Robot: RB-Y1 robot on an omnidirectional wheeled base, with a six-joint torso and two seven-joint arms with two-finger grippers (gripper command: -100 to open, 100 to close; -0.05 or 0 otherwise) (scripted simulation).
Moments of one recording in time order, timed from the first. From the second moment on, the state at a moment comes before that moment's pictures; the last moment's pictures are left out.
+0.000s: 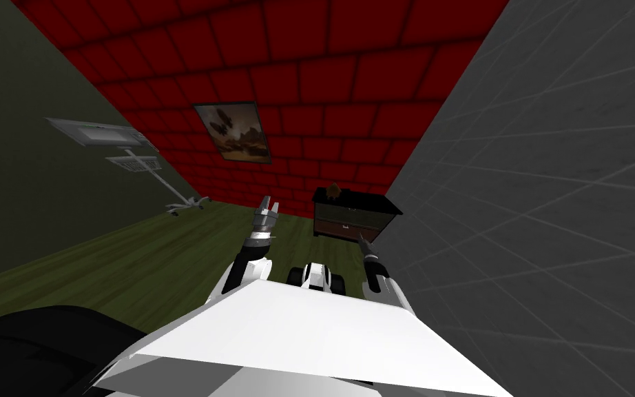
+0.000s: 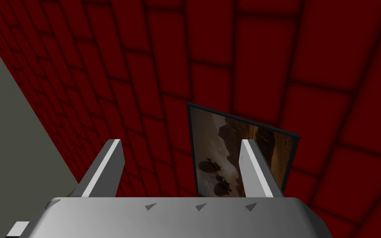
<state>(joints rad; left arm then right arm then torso) 0.55 0.04 -0.07 -2.29 0.01 -0.38 0.04 0.44 -0.15 0.13 -1.93 0.80 0.33 0.13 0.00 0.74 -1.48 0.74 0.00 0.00</state>
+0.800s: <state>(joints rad) 0.55 0.04 -0.07 -2.29 0.01 -0.38 0.04 0.40 -0.15 0.17 -1.77 1.04 0.54 0.12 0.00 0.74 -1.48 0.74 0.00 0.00</state>
